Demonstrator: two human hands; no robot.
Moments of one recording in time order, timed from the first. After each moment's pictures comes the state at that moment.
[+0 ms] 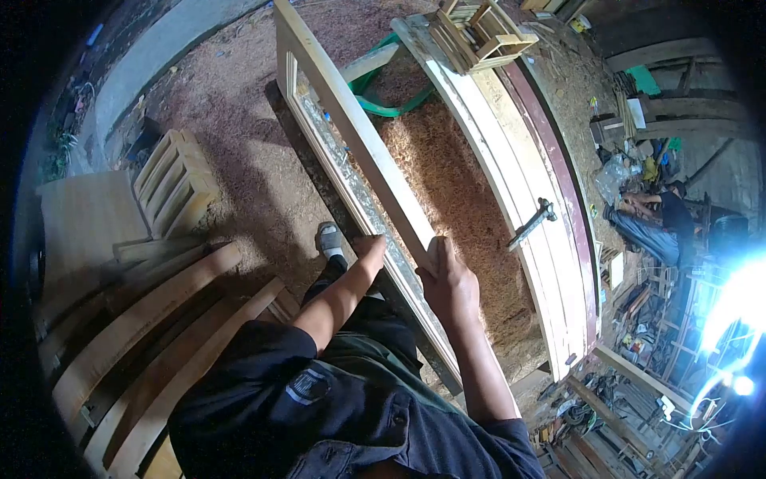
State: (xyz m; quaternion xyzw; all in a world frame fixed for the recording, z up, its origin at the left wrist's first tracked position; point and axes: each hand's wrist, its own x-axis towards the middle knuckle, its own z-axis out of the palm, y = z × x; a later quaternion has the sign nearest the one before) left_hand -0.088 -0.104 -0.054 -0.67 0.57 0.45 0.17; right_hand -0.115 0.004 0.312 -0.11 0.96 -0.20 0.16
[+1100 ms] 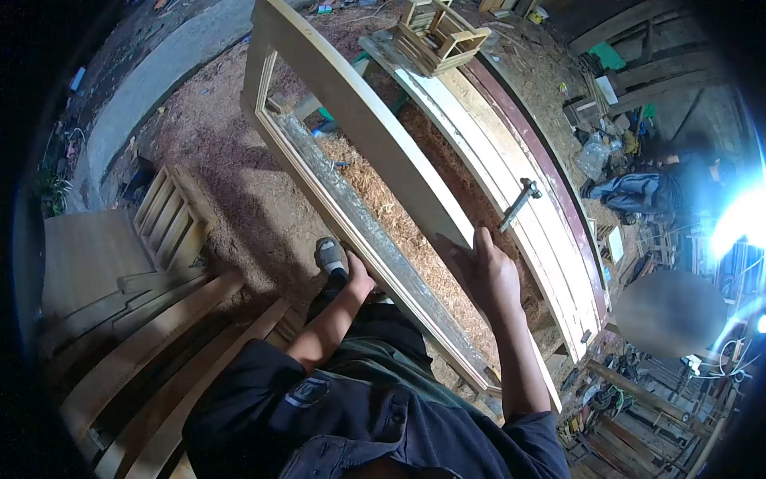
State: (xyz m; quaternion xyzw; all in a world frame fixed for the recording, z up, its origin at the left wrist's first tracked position) left_hand 0.002 -0.132 0.006 -0.42 0.21 0.88 0.06; right_hand -0.080 0.074 0.372 -0.12 0.97 -0.18 0.08
